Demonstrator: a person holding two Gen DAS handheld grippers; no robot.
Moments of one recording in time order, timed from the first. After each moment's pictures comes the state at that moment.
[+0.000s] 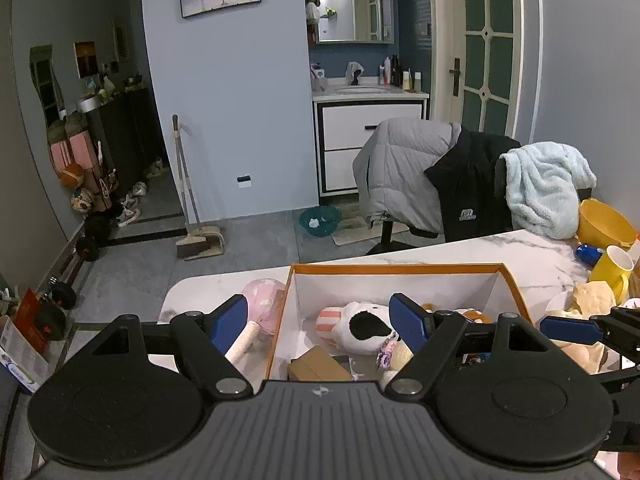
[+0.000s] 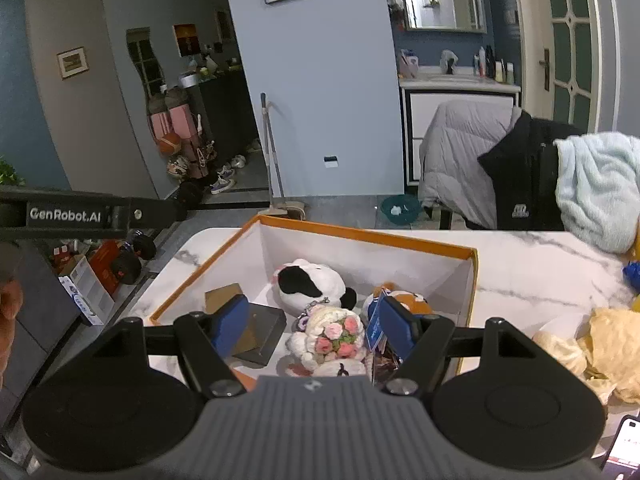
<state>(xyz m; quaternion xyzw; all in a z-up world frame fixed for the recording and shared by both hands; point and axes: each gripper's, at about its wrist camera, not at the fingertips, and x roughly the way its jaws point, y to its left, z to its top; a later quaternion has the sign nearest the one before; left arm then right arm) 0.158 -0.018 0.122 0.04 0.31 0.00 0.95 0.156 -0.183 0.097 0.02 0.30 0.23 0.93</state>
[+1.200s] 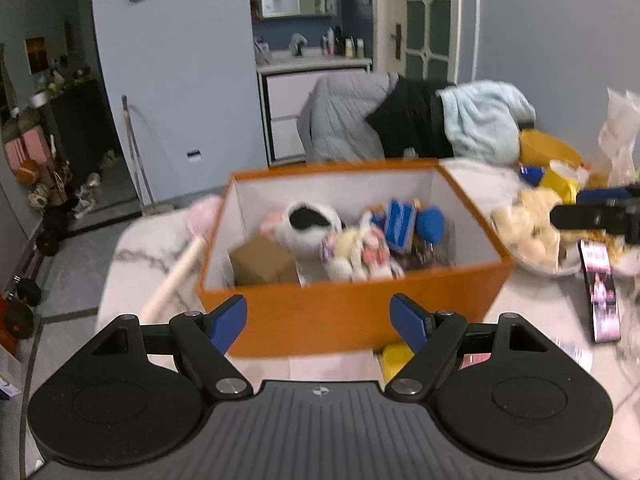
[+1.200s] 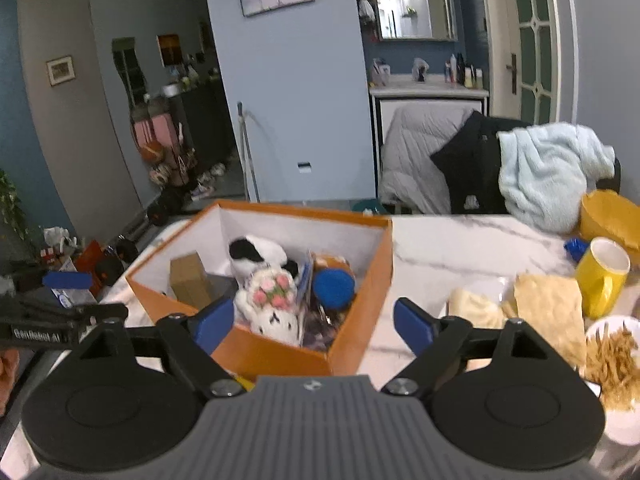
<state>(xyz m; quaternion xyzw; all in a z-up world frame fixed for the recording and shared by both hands) 0.085 -0.031 0.040 0.06 0.34 -0.08 0.94 0.099 -0.268 0.086 0.02 0.29 0.20 0.94</state>
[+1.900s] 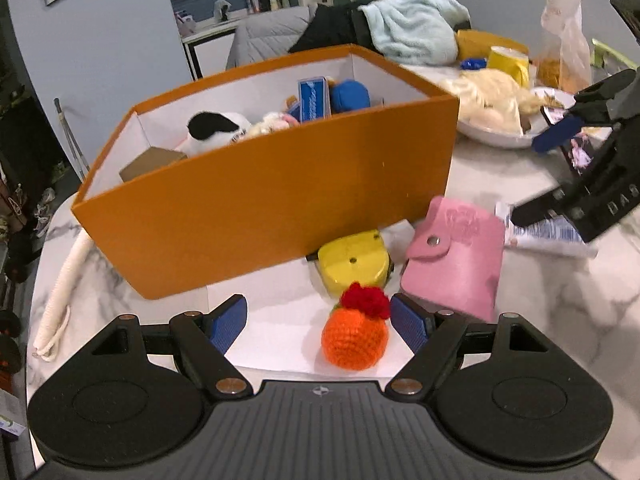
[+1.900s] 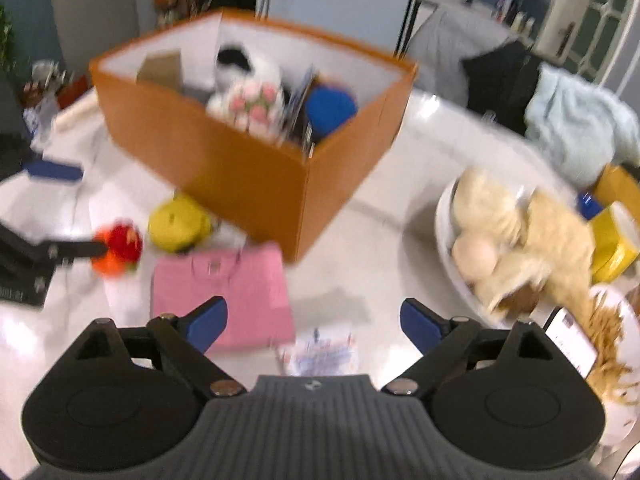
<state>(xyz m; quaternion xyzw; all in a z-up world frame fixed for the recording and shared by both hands) 0.065 -0.073 -0.050 0.14 0.39 -0.16 0.90 0.111 -0.259 -0.014 -0.17 0.44 0.20 0.86</state>
